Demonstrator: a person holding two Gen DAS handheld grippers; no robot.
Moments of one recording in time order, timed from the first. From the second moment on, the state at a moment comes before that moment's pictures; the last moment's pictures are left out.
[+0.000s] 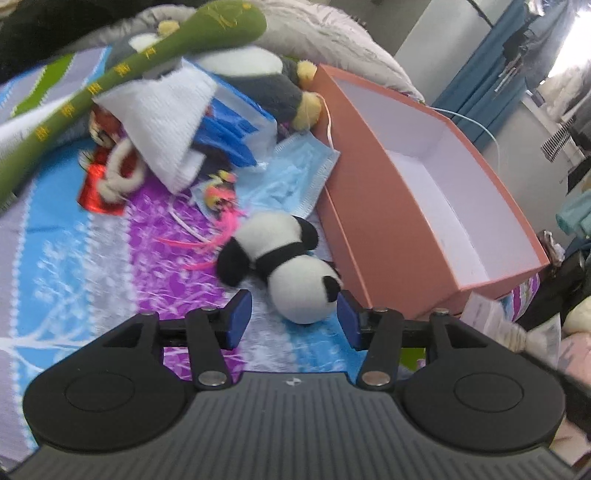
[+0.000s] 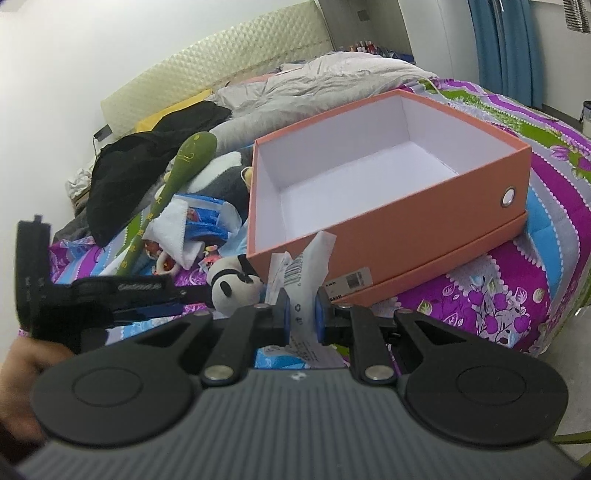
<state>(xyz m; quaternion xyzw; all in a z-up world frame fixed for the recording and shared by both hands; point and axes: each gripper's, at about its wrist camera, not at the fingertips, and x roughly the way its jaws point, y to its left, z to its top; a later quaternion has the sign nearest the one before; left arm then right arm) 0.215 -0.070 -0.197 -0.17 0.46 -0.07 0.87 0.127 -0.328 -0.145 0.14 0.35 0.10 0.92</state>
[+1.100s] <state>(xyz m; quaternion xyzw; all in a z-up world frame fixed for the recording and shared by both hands) 0.198 -0.076 -0.163 -0.16 0.42 -0.06 0.89 0.116 -0.325 -0.124 0.14 0.31 0.12 0.93</state>
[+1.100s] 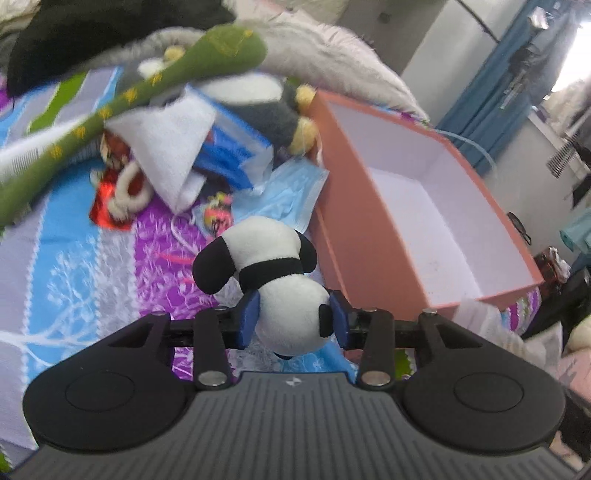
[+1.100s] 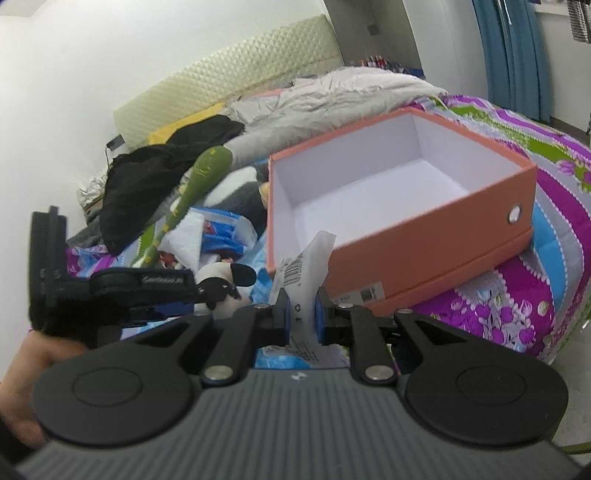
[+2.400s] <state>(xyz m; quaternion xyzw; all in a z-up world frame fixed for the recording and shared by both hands) 0.339 -0.231 -0.095 0.01 0.46 -0.20 0.87 0.272 -0.401 -0.130 0.05 0.41 0.02 0.91</state>
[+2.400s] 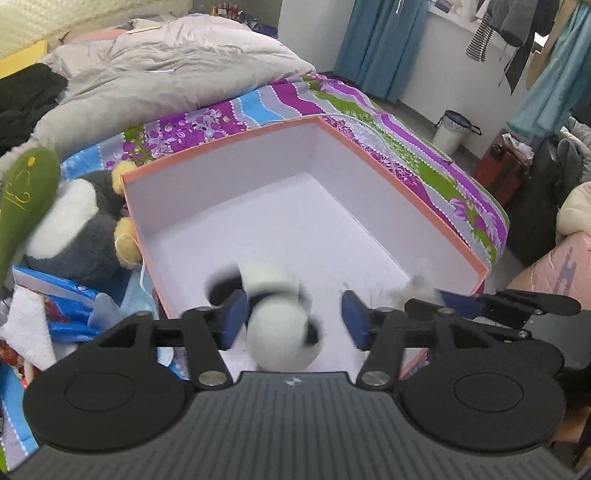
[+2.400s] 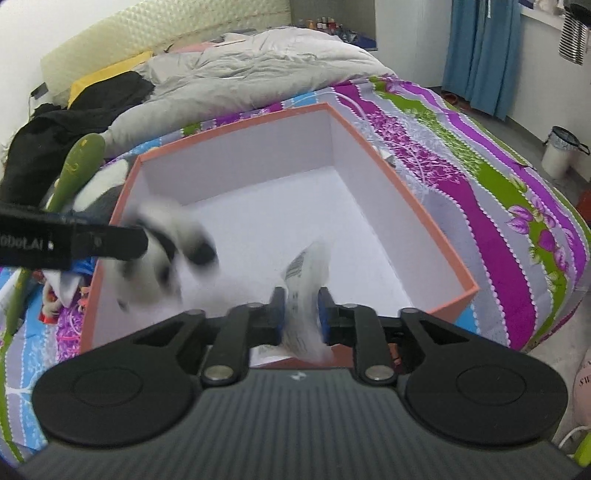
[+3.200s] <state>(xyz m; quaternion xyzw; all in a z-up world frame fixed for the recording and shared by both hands) 0.206 -0.150 -0.041 -0.02 0.32 -0.19 0.93 0.158 -0.358 -0.070 0.08 0.26 0.08 0.96</state>
